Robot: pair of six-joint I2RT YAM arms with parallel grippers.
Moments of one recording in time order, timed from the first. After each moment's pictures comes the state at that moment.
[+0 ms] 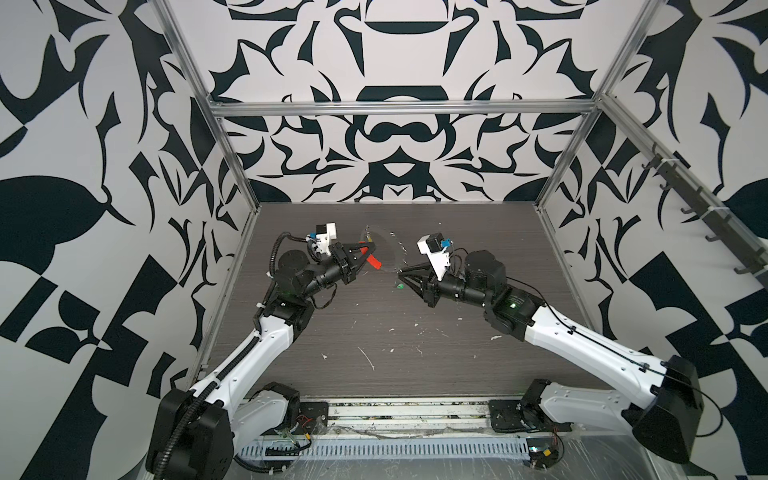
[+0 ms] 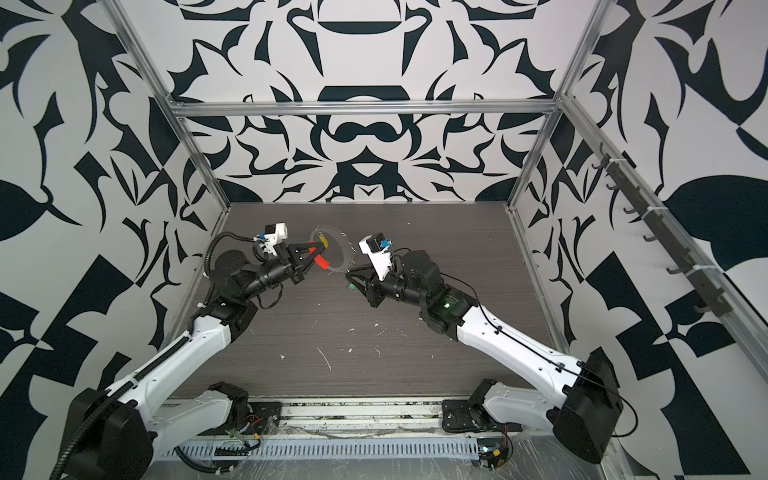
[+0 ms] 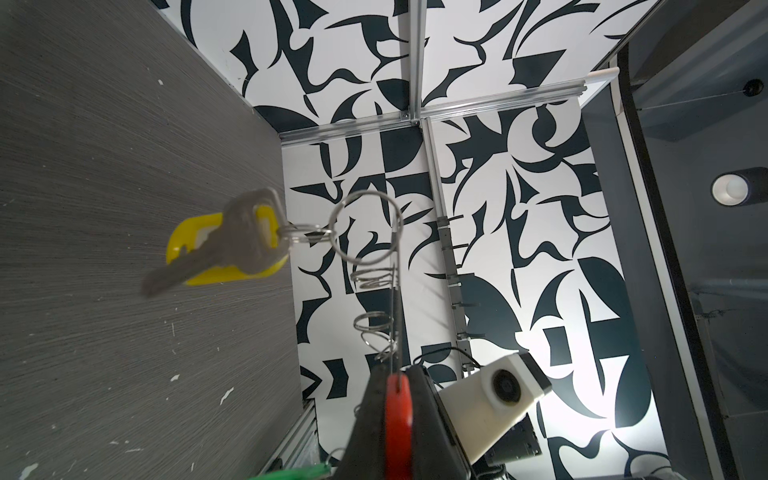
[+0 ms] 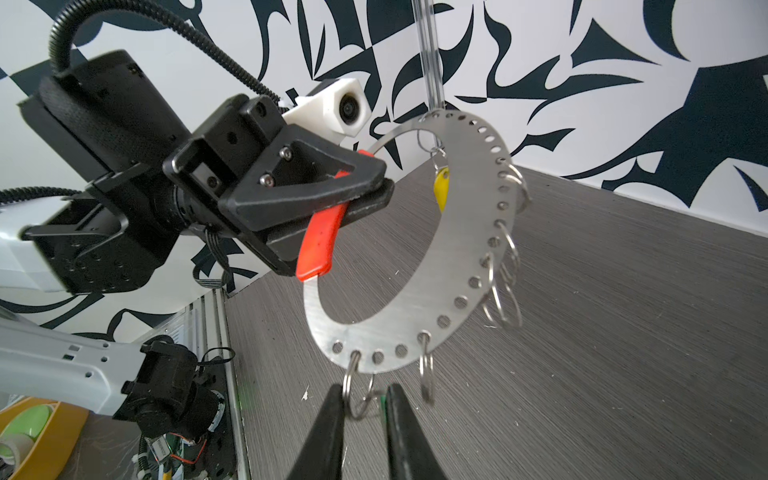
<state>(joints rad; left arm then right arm) -0.37 1.08 0.66 0.51 0.66 -1.46 0.78 1.16 0.91 0.03 -0.34 0.26</state>
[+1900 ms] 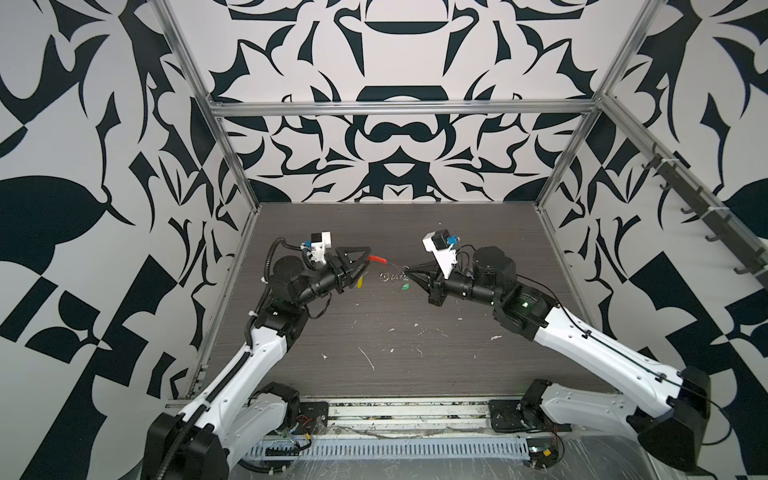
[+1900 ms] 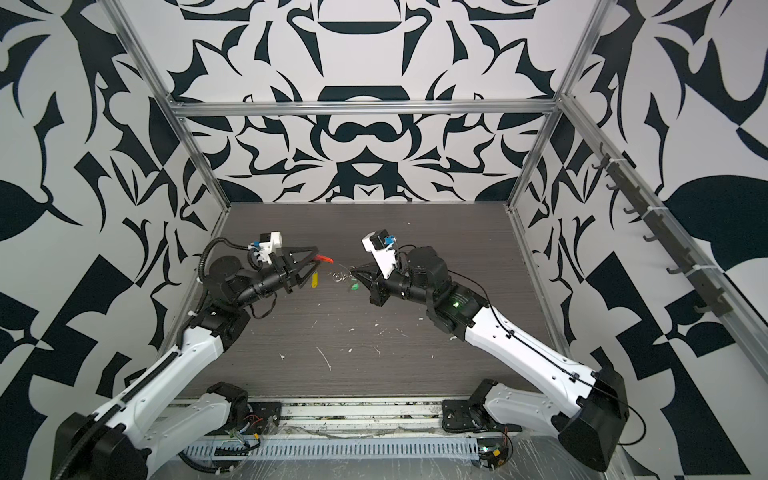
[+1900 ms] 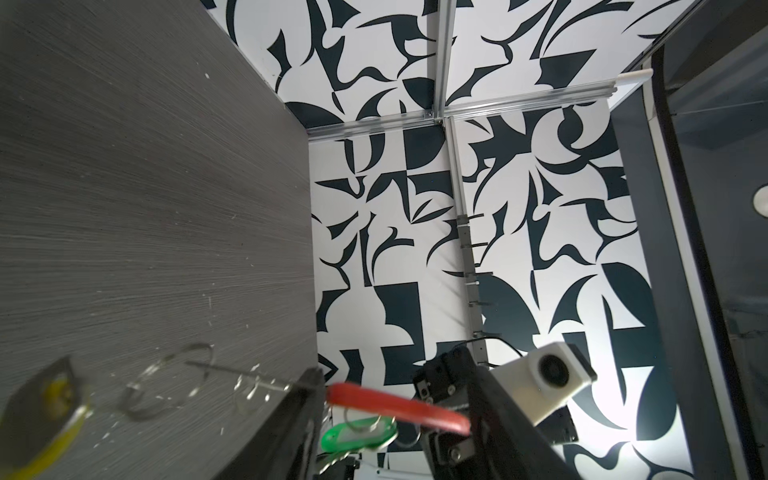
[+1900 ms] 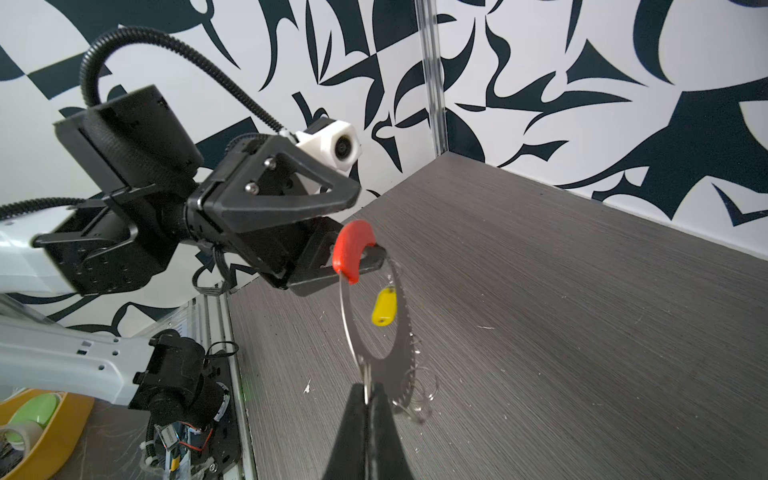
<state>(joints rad) -0.33 0.95 0.63 0.31 0.67 -1.37 0.74 1.12 0.98 -0.10 -0.38 0.23</state>
